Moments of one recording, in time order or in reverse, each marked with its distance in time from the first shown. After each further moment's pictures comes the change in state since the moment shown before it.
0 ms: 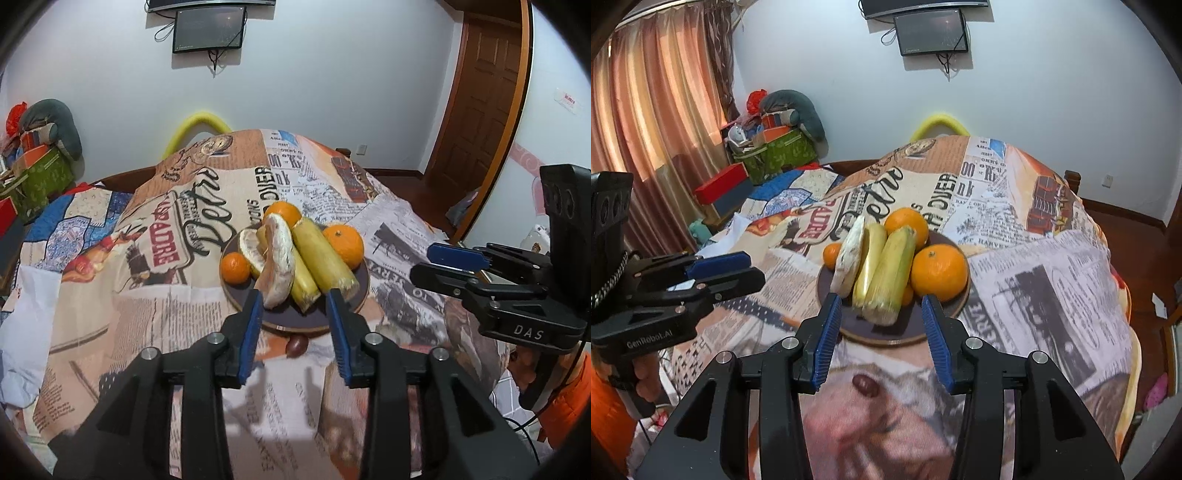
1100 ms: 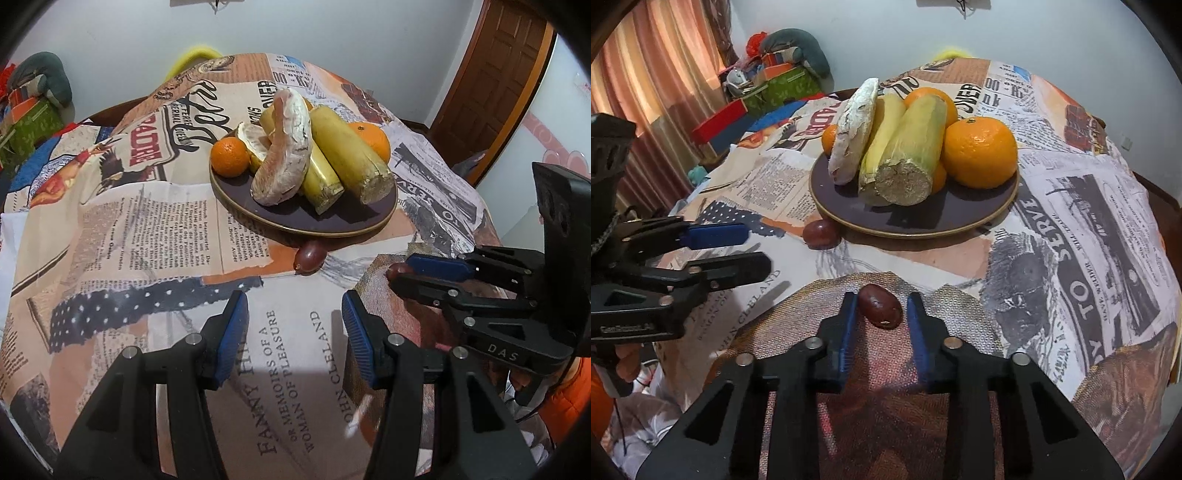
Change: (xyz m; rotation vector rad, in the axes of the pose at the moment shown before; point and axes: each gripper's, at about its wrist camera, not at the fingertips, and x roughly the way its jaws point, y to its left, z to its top) left arm 0.061 0.012 -0.059 -0.044 0.228 -0.028; right arm 0.061 0.009 -0.065 -0.017 0.221 0.038
